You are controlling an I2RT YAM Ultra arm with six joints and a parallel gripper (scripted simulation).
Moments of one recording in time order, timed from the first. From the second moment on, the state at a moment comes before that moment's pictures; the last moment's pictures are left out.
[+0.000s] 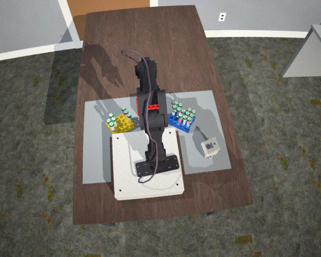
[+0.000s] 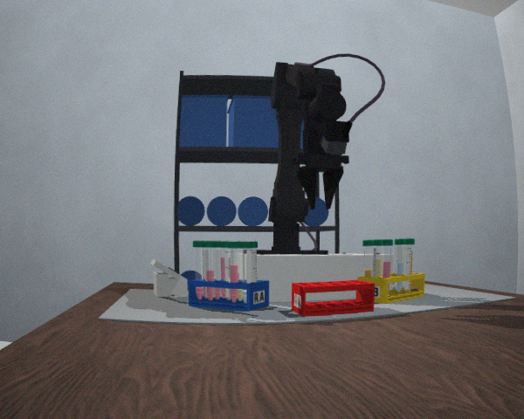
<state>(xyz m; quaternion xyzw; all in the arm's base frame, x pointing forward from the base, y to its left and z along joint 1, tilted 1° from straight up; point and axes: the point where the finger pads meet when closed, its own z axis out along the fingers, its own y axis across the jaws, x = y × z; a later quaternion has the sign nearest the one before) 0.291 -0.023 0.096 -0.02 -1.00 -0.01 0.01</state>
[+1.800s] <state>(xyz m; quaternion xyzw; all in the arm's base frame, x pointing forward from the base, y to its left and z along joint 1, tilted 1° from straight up) 0.292 -0.025 0.093 -0.42 -0.91 0.00 0.02</state>
